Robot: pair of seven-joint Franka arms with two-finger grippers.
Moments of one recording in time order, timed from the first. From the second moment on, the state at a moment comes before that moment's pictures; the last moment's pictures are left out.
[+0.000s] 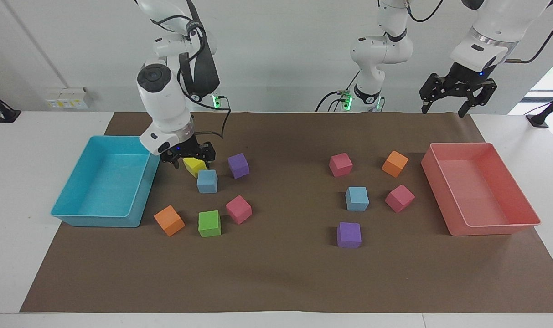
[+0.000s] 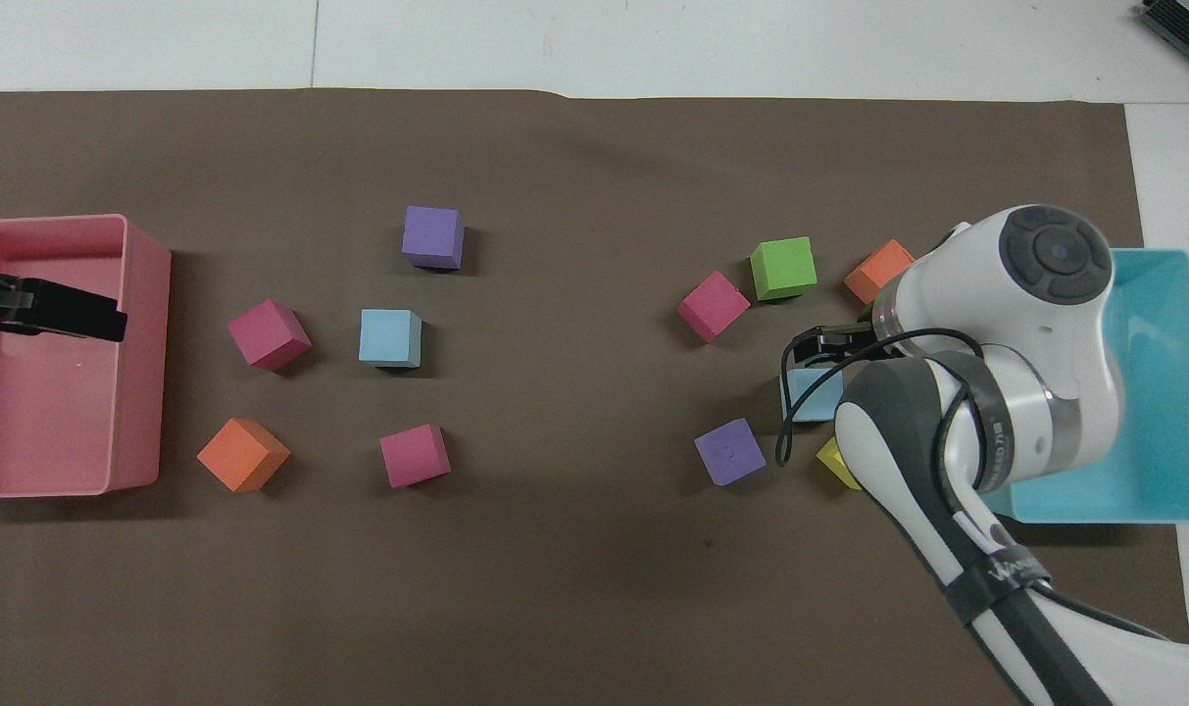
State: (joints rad) left arm -0.04 -0.02 -0.06 -1.50 -0.03 1.51 0.08; right arm 0.31 0.14 -0.12 -1.99 0.02 2.10 0.16
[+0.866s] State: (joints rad) left arm -0.04 0.01 -0.06 -1.46 -0.03 1.51 0.08; right arm 0.35 0.20 -0.12 -2.12 0.02 2.28 0.21
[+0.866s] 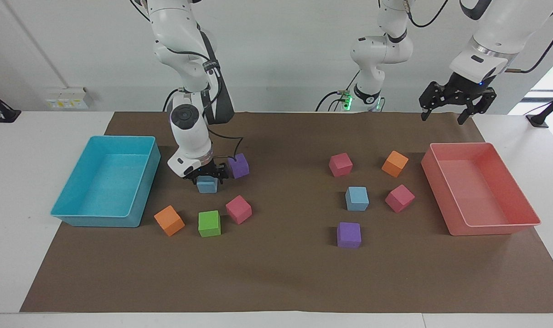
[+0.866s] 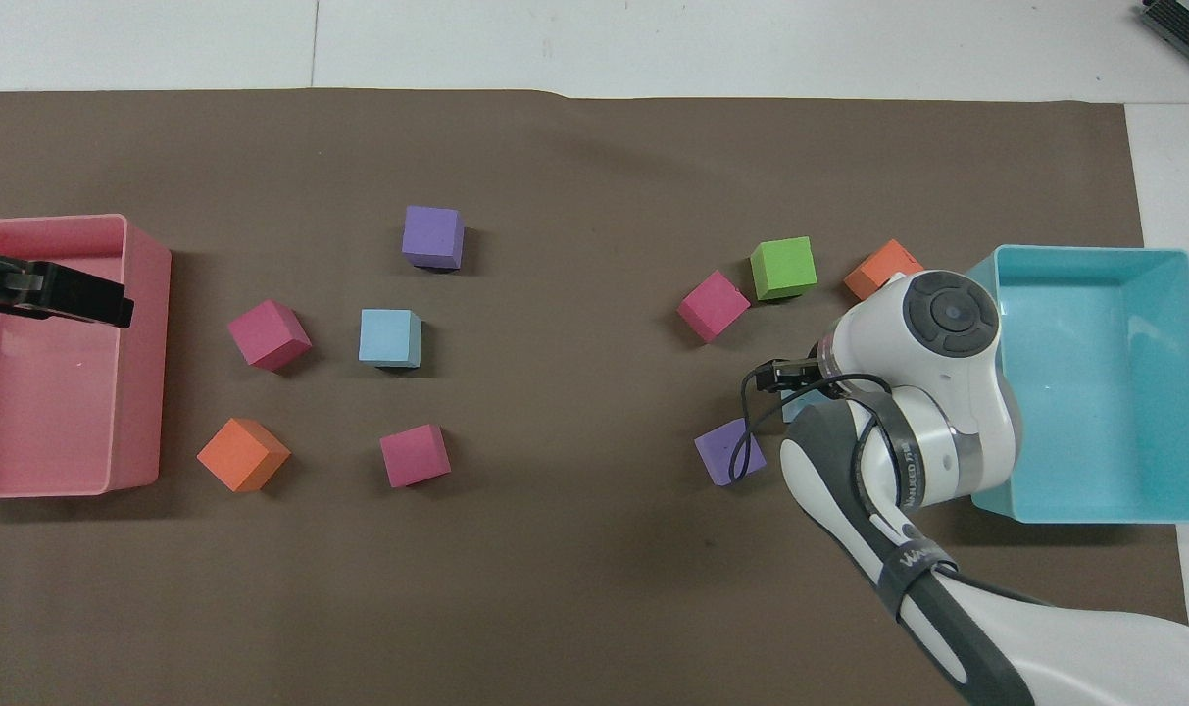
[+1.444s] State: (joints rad) left arm -0.04 0.01 -0.06 -1.46 -0.03 1.51 0.08; right arm 0.35 0.20 -0.12 -2.18 0.02 2.34 0.20
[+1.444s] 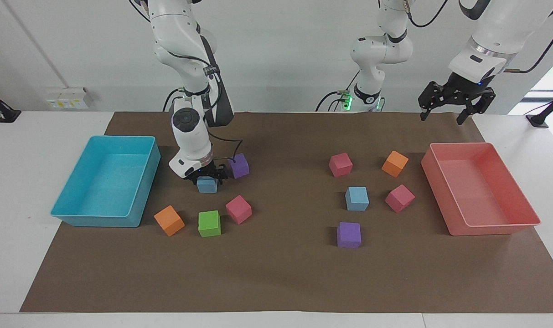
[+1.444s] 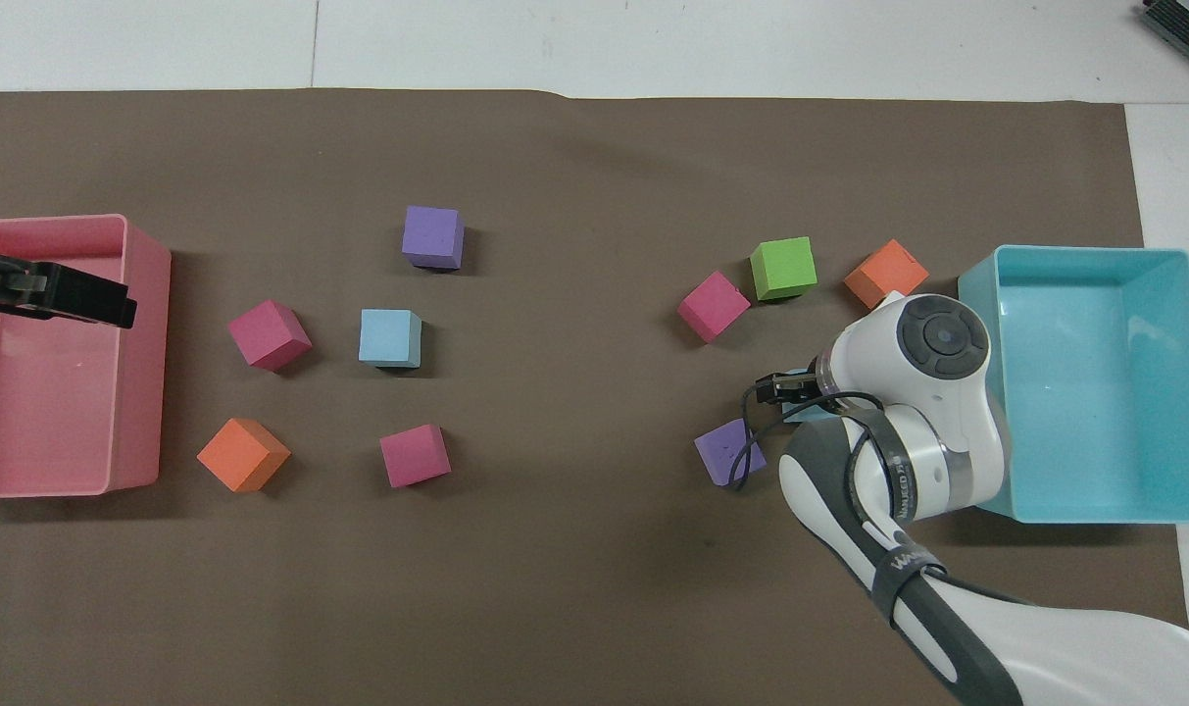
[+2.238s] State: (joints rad) left arm -0.04 0.01 -0.06 -1.46 -0.03 1.51 0.08; right arm 0.33 0.21 -0.13 -2.16 0.02 2.33 0.20
